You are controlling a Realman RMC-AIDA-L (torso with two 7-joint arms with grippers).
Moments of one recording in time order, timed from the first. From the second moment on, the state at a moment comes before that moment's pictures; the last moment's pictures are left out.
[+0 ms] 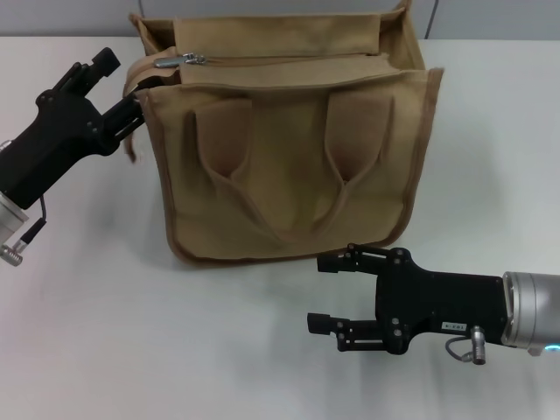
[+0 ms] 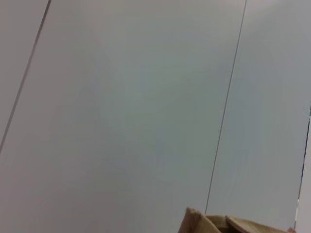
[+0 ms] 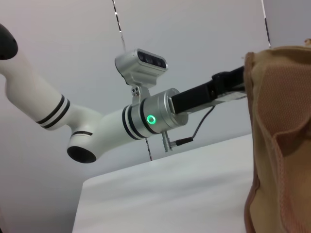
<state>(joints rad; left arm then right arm) -0.45 -2.08 0.34 0.23 1.61 1.59 -0.88 0.56 2.09 -0.74 -0.17 -1.95 -1.60 0.85</state>
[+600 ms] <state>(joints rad) -0.43 -2.08 0.35 0.20 1.58 1.64 -0.74 0.56 2.09 -0.74 -0.16 -1.92 -1.59 0.85</state>
